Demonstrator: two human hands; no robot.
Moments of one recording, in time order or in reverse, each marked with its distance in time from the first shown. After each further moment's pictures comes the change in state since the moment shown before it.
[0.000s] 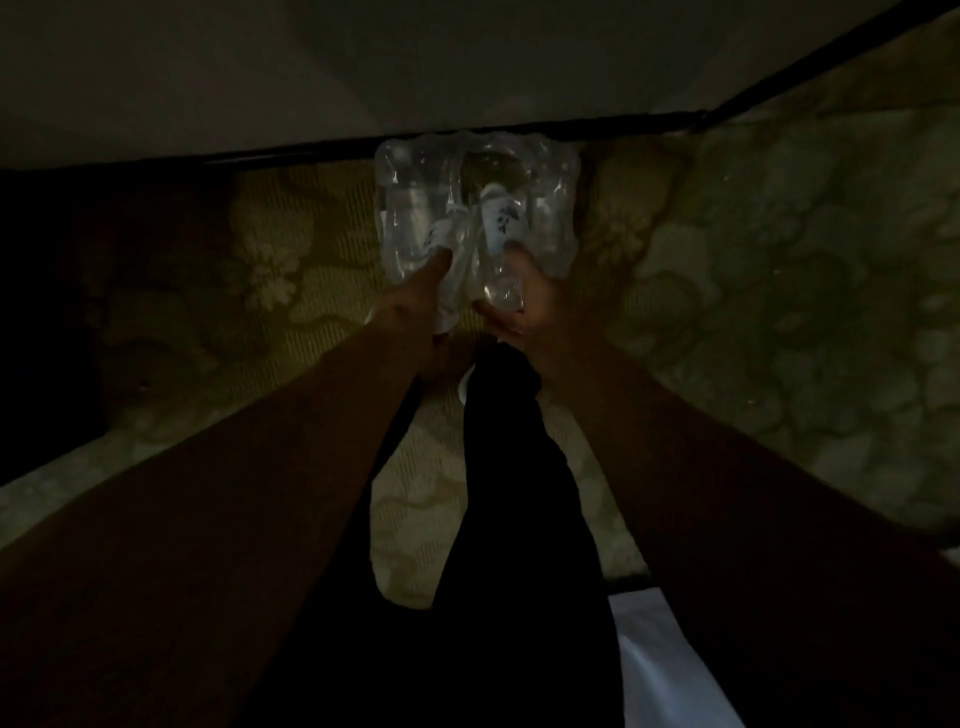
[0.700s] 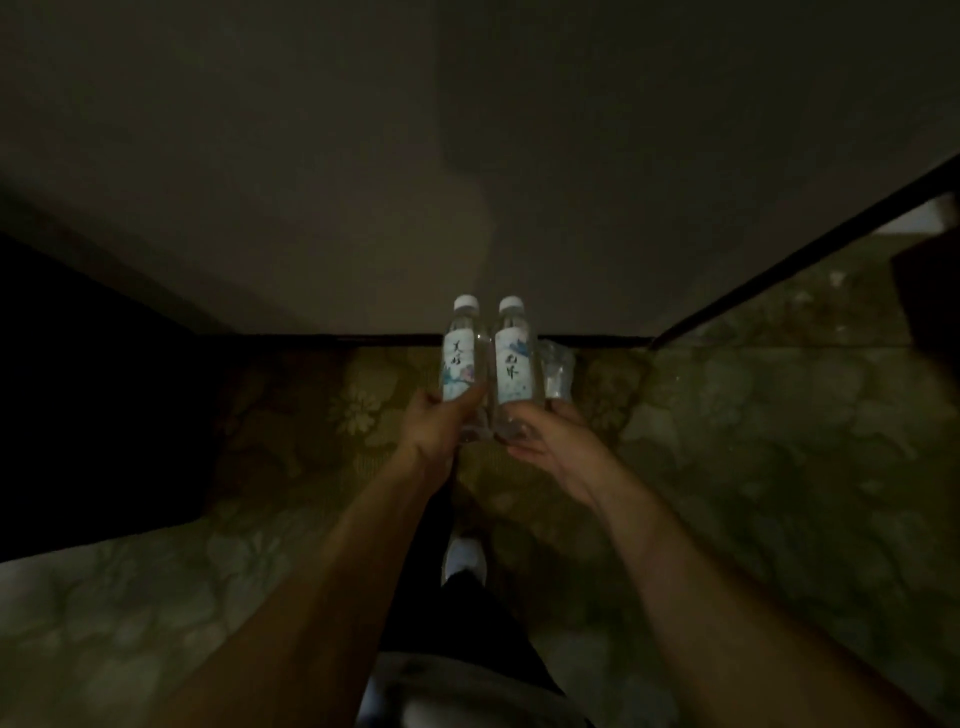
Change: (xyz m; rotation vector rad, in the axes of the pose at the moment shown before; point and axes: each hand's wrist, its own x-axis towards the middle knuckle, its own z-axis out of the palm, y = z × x) left_hand -0.279 -0.013 -0.061 -0.203 -0.030 0.359; right_hand -0.264 0.005 -0.001 -0.181 -0.257 -0.266
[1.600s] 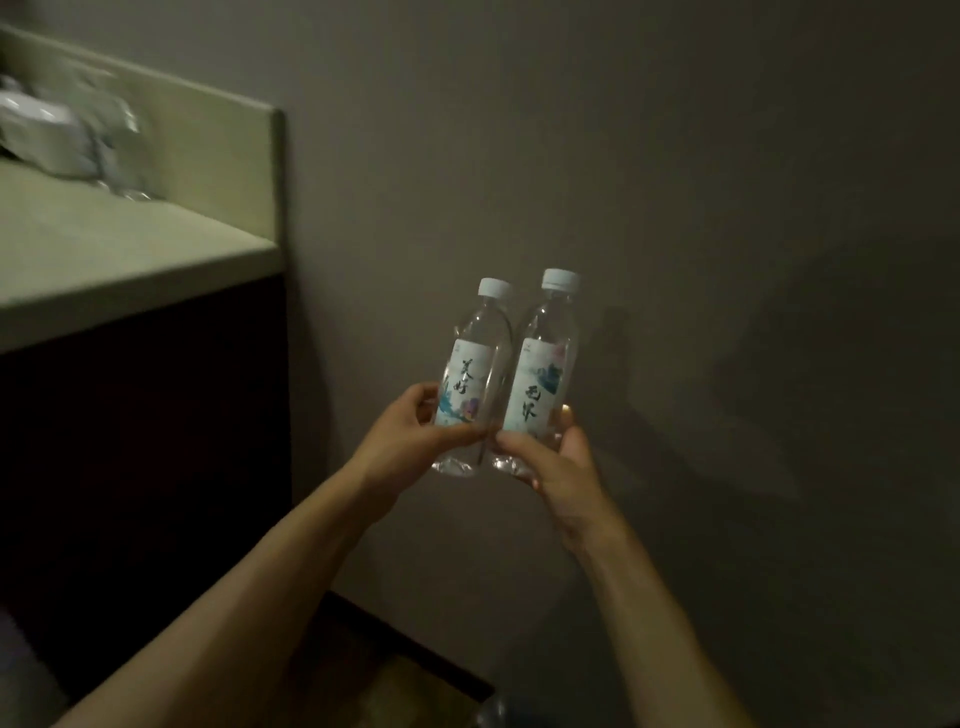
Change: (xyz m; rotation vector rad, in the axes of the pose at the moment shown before) left_hand -0.280 0.202 -0.164 0.002 0.052 1.021; right_hand -0.226 -0.187 0.225 -0.293 -0.404 -0.983
